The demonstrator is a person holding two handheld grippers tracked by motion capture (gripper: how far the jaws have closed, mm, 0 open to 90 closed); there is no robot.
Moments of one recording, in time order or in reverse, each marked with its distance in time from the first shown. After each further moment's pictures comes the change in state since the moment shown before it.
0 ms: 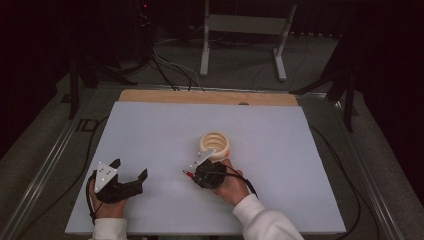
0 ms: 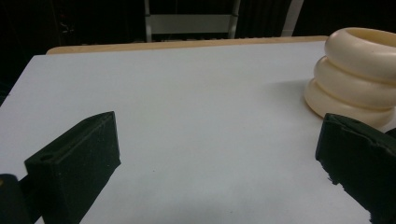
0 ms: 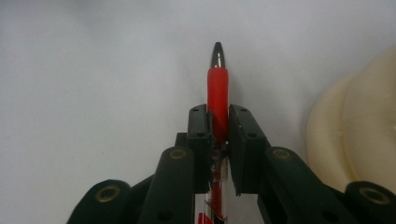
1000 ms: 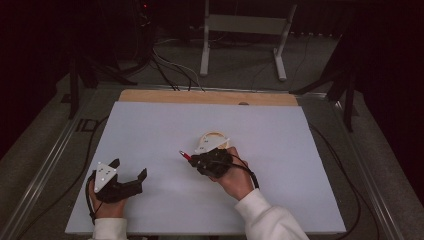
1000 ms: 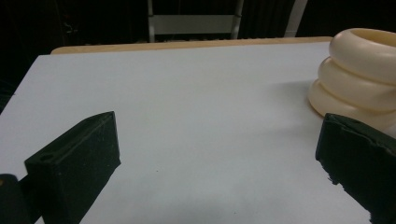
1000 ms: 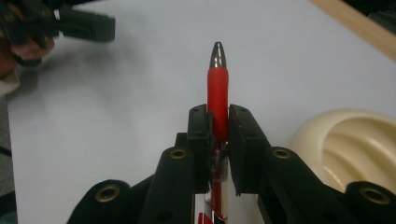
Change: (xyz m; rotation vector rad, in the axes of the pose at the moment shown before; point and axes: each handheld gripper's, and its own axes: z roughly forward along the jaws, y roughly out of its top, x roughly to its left) left arm 0.001 0.000 0.000 -0.003 0.015 0.001; right arm -0.003 0.028 -0.060 -0.247 -0.047 0.017
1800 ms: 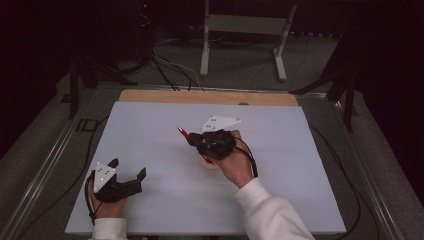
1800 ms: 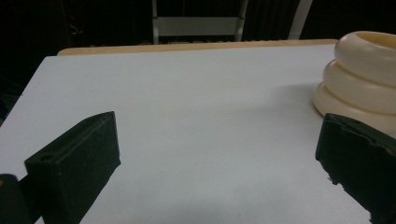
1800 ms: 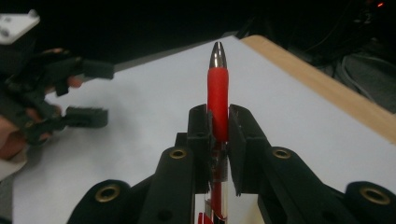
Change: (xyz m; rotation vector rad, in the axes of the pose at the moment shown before) left arm 0.001 0.000 0.000 -0.007 0.013 -0.007; right arm -0.024 0.036 -0.024 -0.197 -0.024 0.063
